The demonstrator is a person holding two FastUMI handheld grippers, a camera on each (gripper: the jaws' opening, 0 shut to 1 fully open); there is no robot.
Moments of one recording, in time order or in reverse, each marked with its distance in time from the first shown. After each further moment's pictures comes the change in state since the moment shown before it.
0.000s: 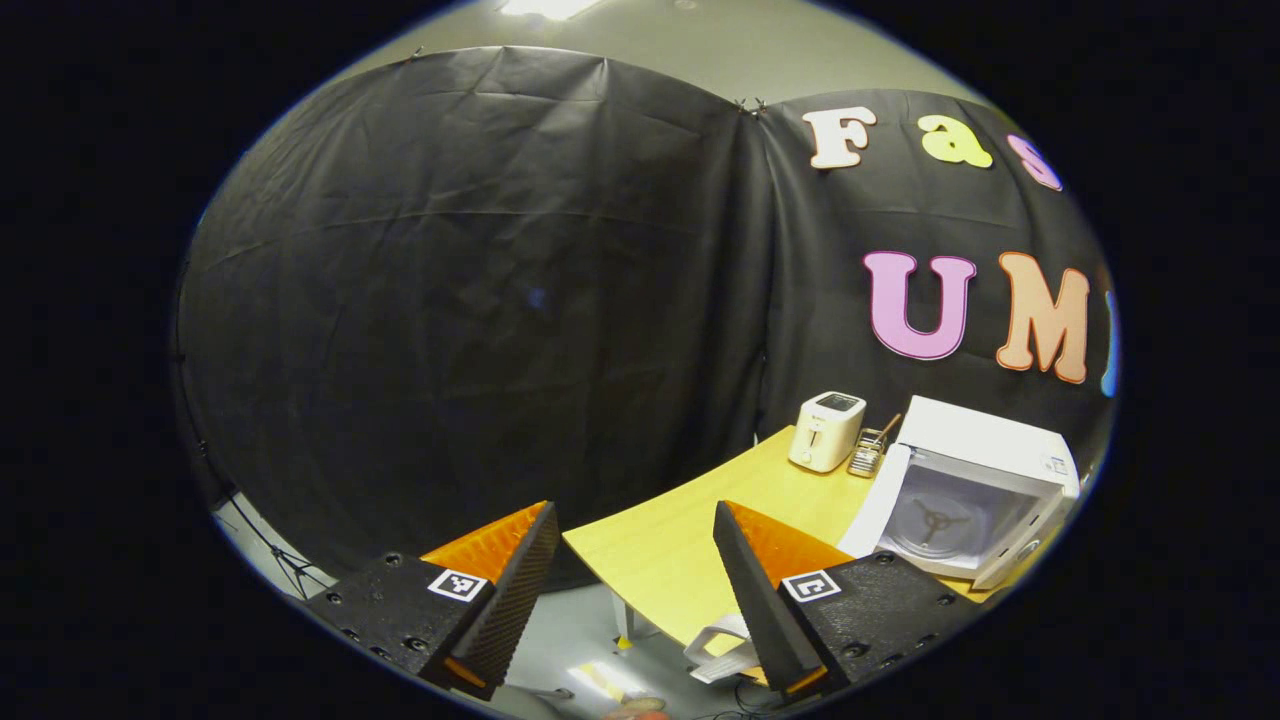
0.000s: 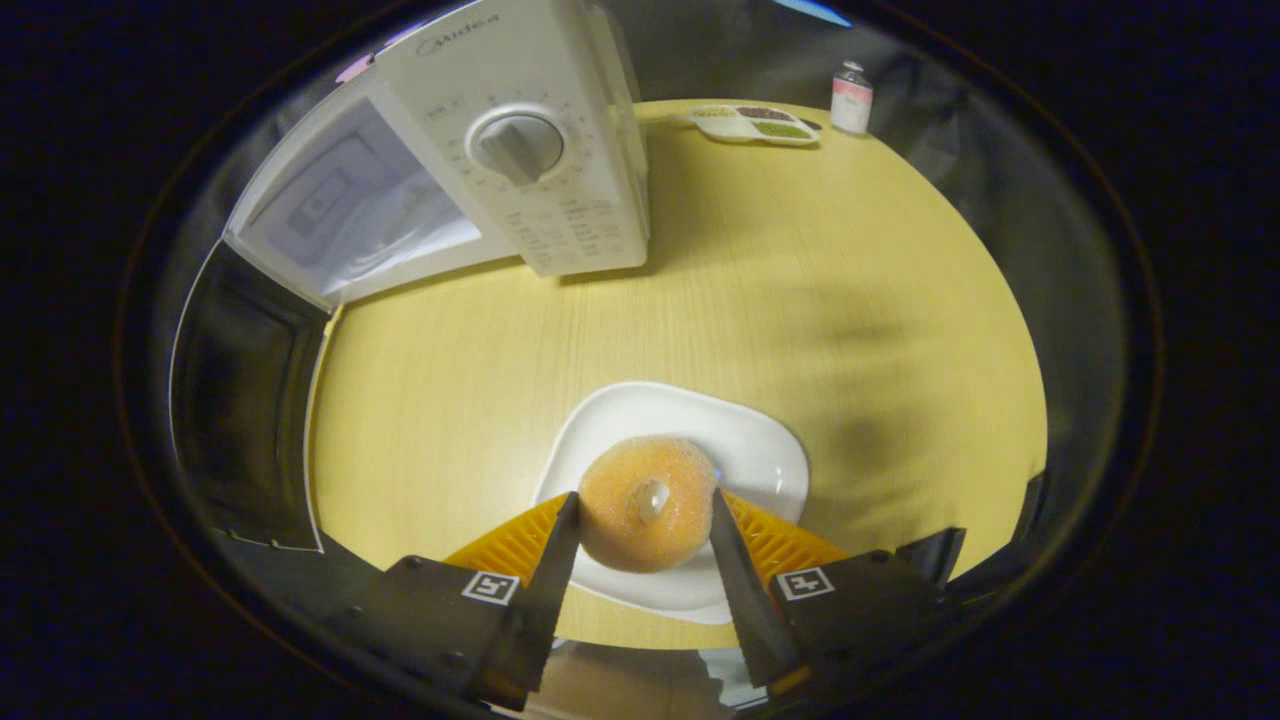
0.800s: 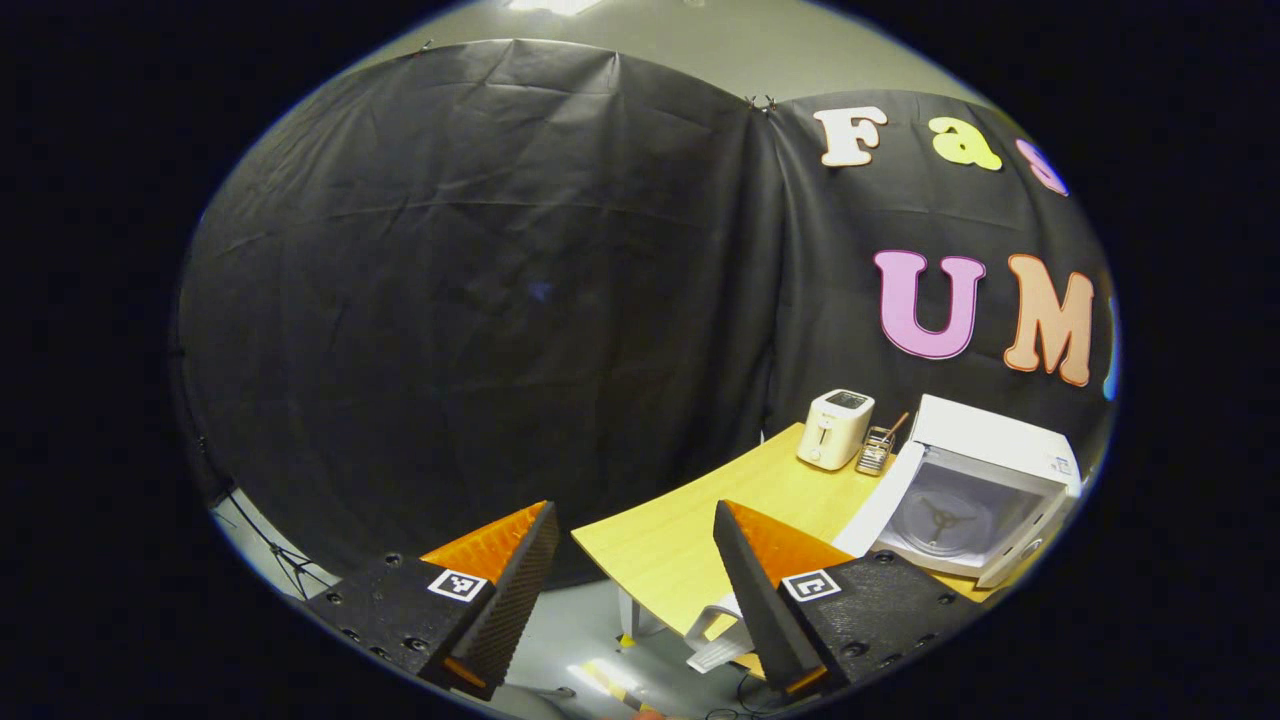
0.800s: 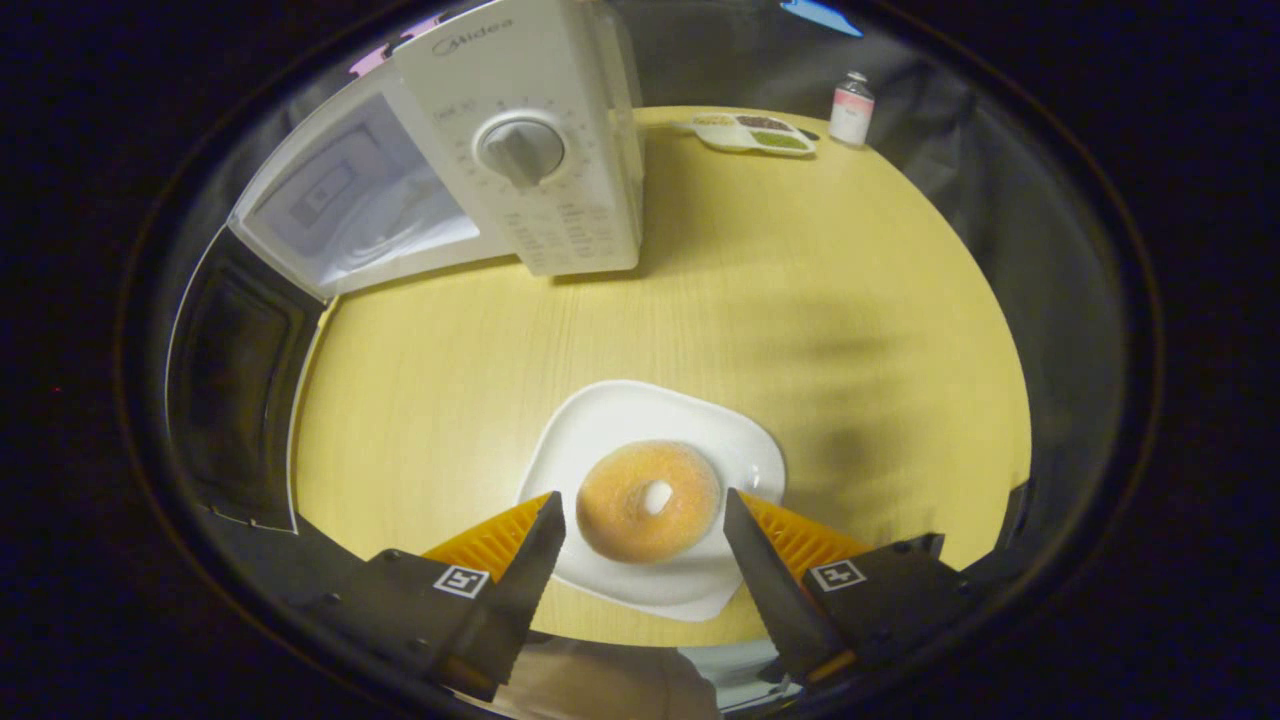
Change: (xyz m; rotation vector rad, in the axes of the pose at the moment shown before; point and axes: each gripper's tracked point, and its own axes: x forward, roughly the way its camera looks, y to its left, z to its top) left arm -0.001 0.027 0.001 -0.004 0.001 0.044; right arm 0.001 -0.017 -0.005 -0.088 0.029 -0.033
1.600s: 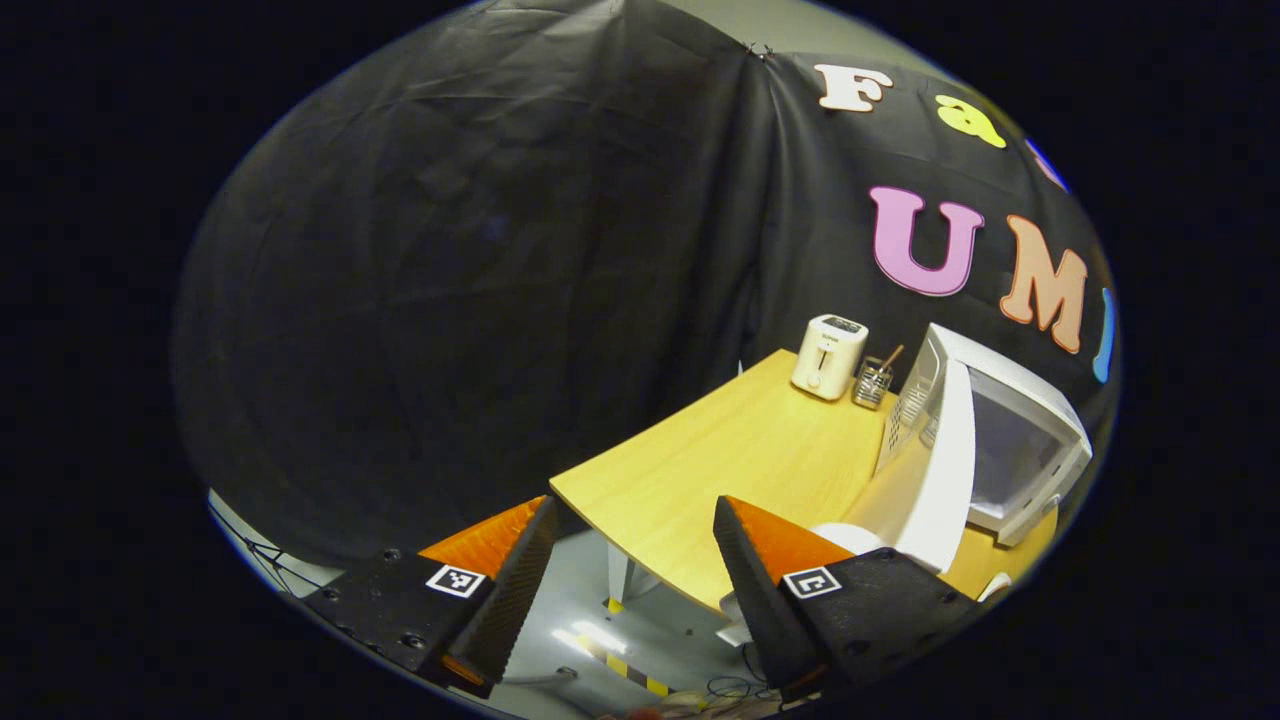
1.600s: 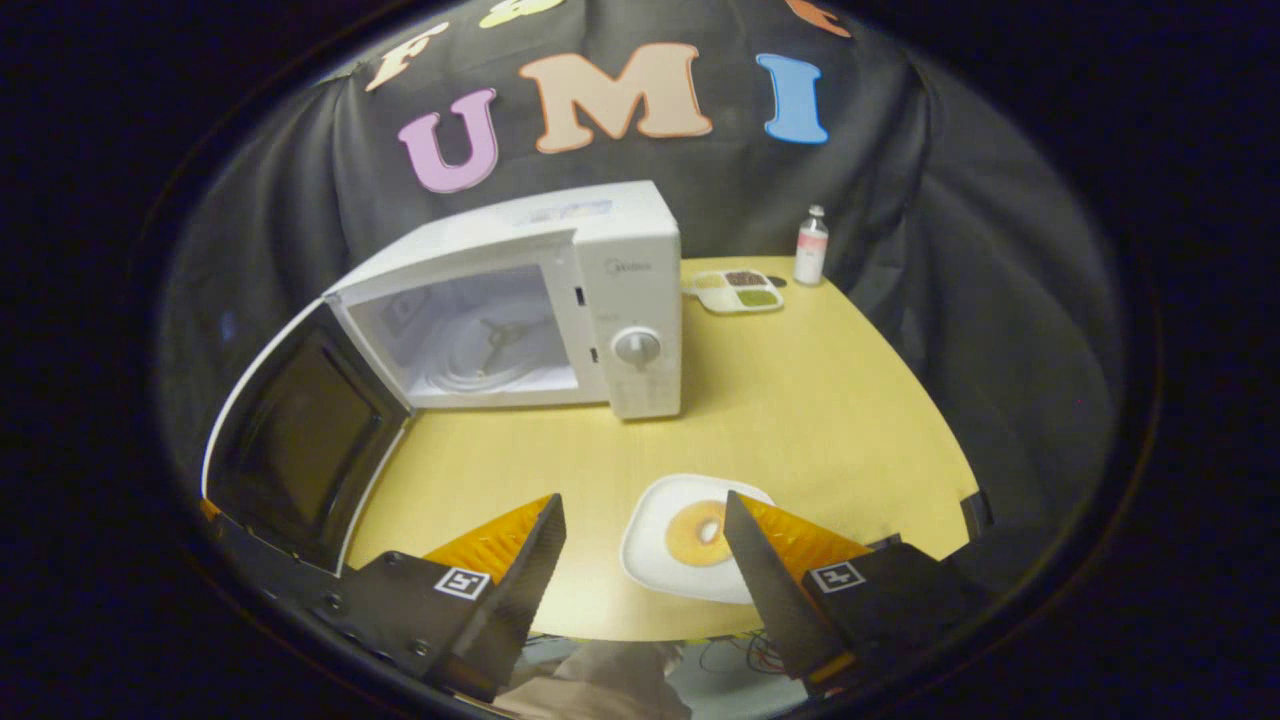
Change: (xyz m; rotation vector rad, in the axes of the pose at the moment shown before) left arm 0.083 0.036 -0.093 -0.016 0.200 -0.146; right arm -0.121 0.043 0.033 0.072 -0.421 -0.054
